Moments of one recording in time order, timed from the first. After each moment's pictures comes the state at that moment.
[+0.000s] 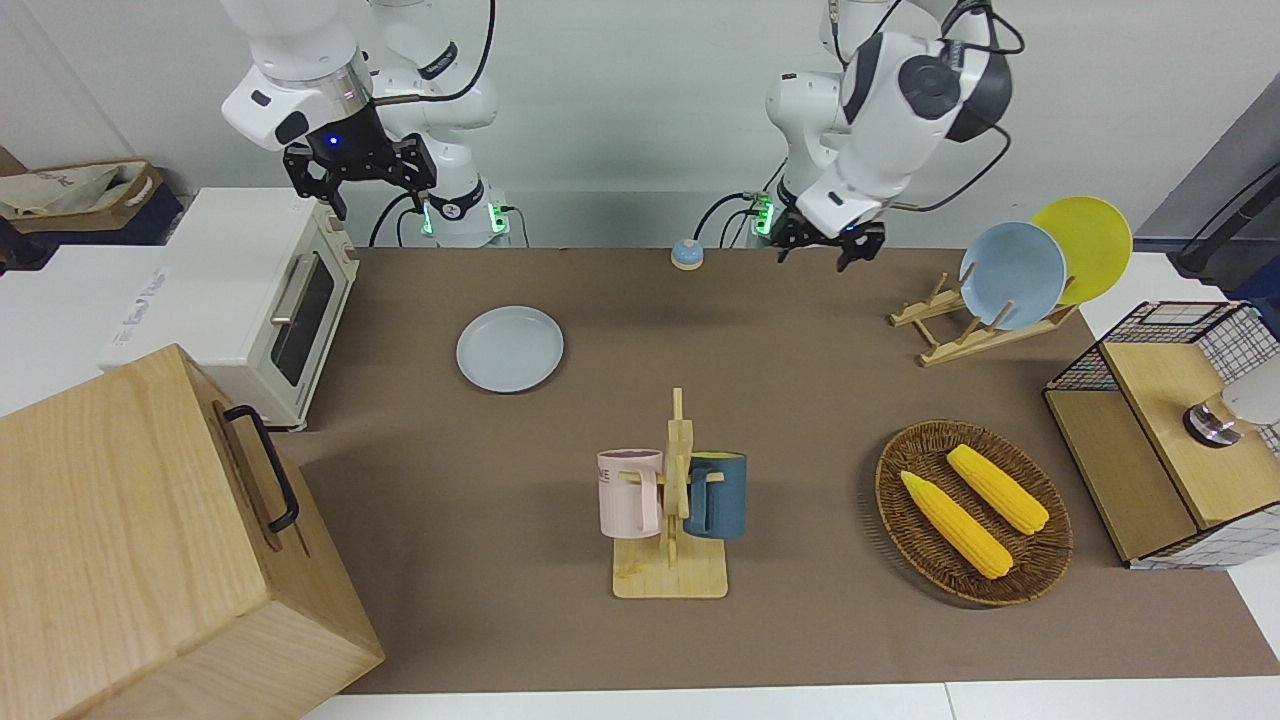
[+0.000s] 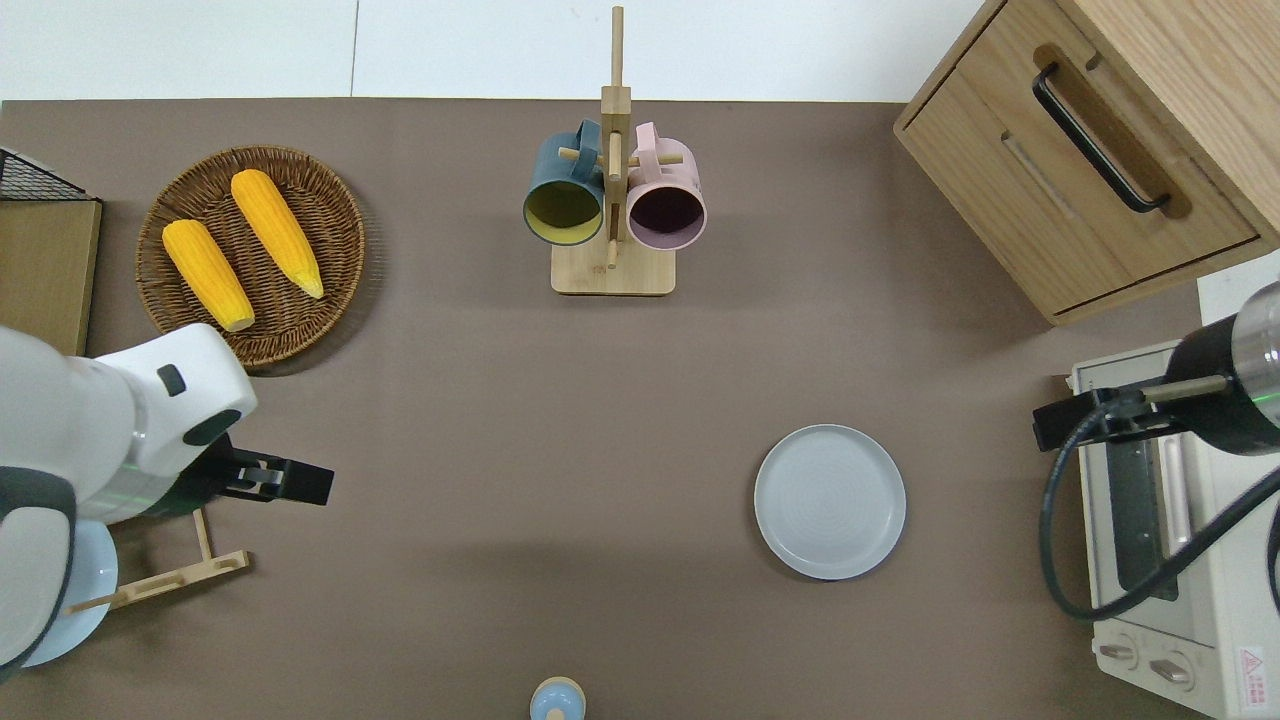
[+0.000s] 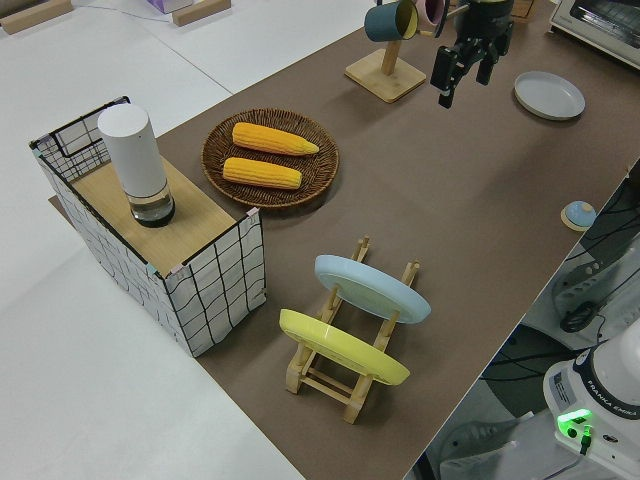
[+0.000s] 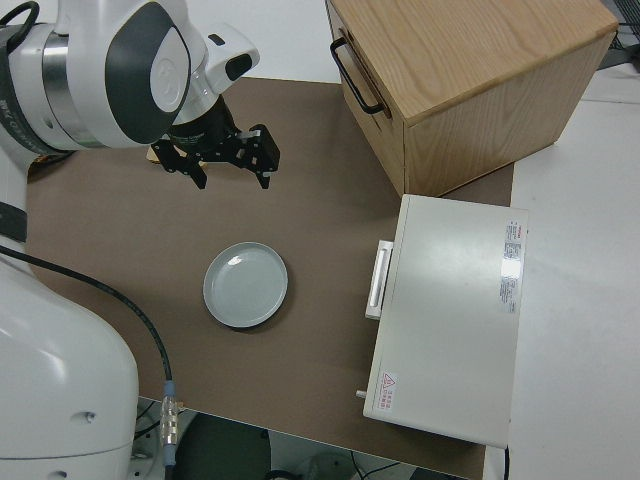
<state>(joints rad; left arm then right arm) -0.12 -0.17 -0.01 -1.92 -0.06 1.63 0.07 -0.03 -0.02 0.14 -1.48 0.00 1.33 0.02</state>
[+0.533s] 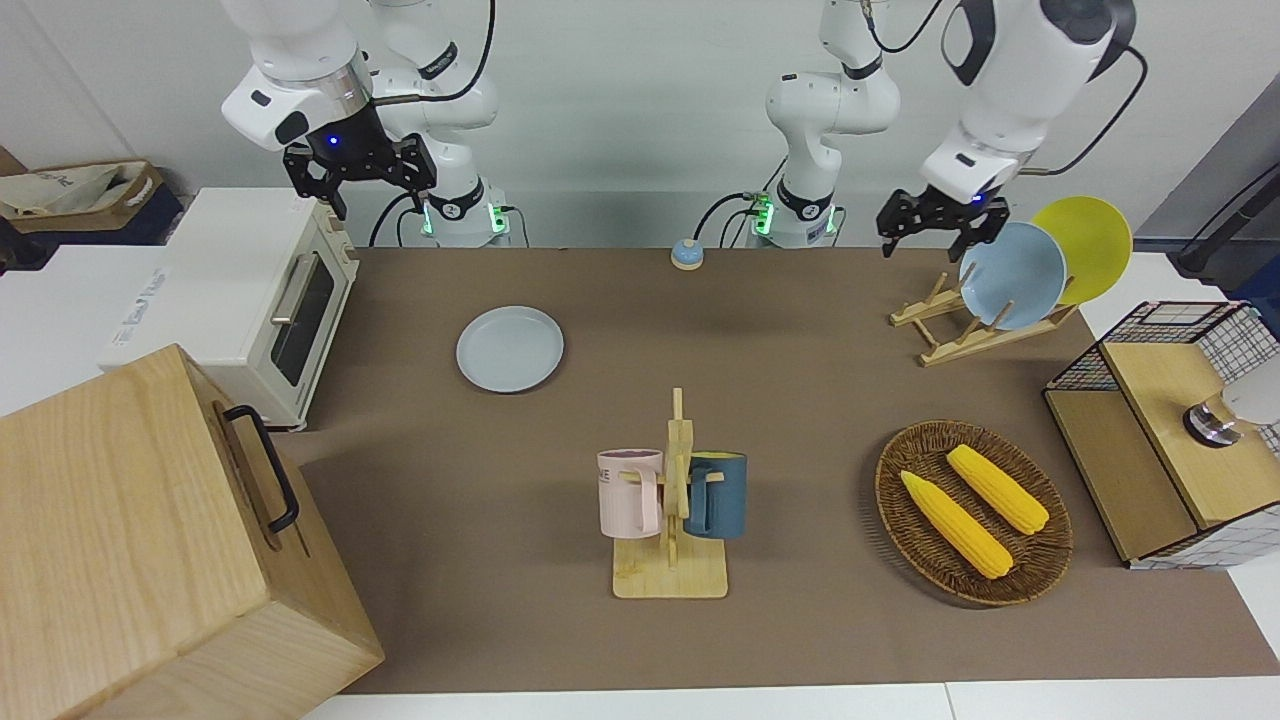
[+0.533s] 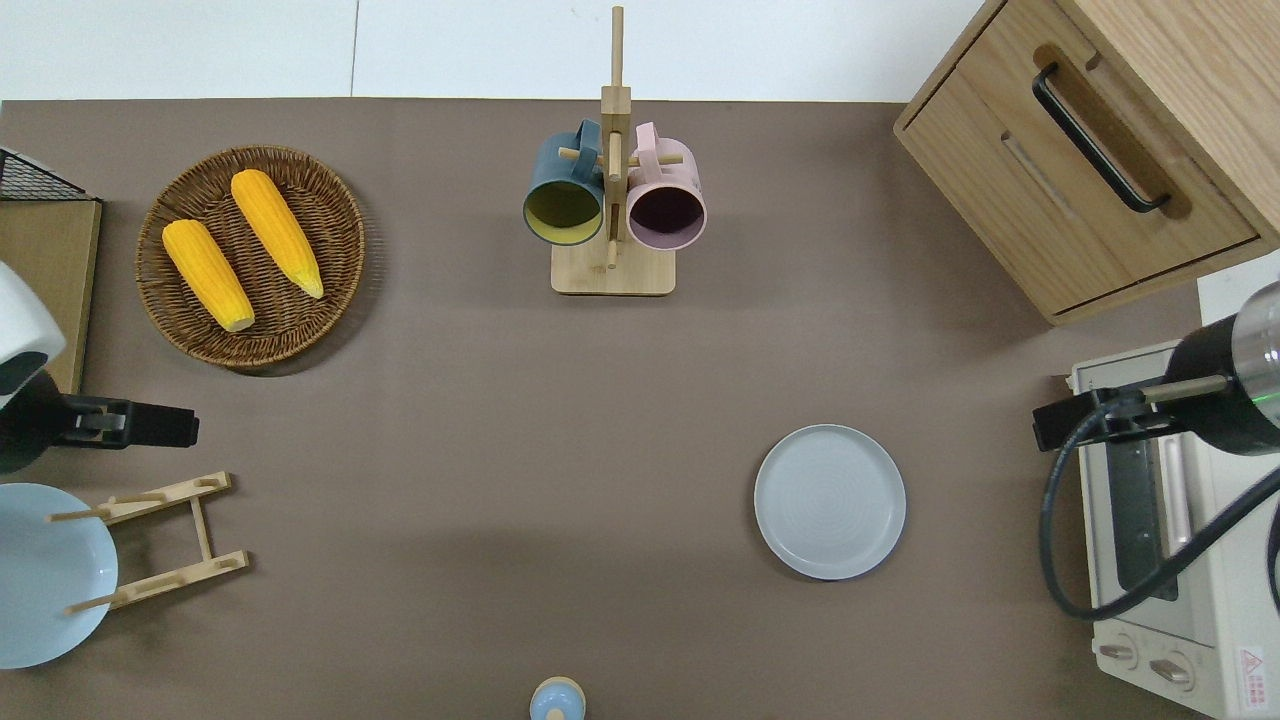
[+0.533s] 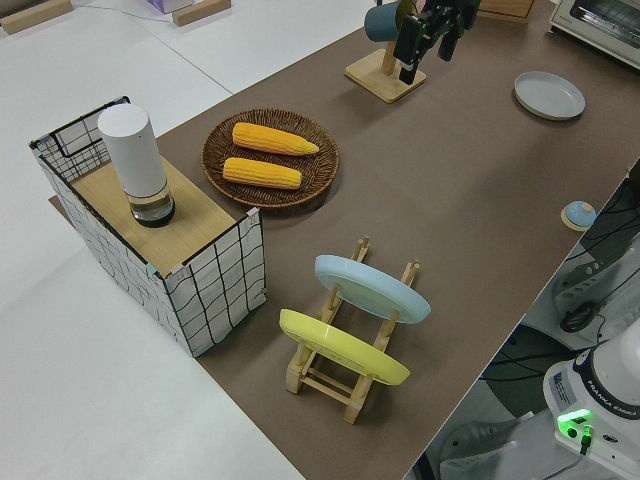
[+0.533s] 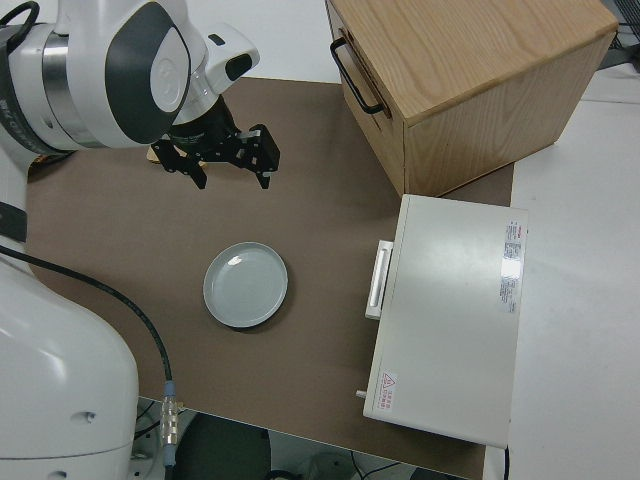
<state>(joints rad) -0.12 -0.14 0.10 -1.76 0.00 1.63 0.08 -0.03 -0.02 0.14 -1.48 0.00 1.33 0.02</state>
